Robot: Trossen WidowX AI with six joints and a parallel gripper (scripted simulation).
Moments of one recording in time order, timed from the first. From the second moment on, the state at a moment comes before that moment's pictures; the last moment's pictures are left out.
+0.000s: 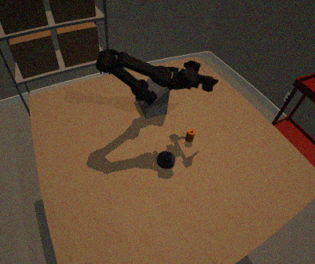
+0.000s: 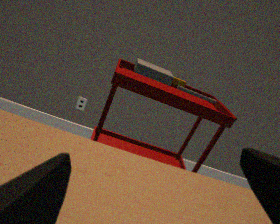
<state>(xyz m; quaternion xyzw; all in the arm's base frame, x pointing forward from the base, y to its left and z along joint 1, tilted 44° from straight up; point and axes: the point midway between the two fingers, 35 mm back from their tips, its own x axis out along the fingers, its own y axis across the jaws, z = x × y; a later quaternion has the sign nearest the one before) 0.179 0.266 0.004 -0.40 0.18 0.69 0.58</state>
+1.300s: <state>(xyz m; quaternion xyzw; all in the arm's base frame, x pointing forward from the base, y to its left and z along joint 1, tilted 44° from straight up) 0.263 0.113 -0.035 -0.27 0.68 -0.24 0.64</state>
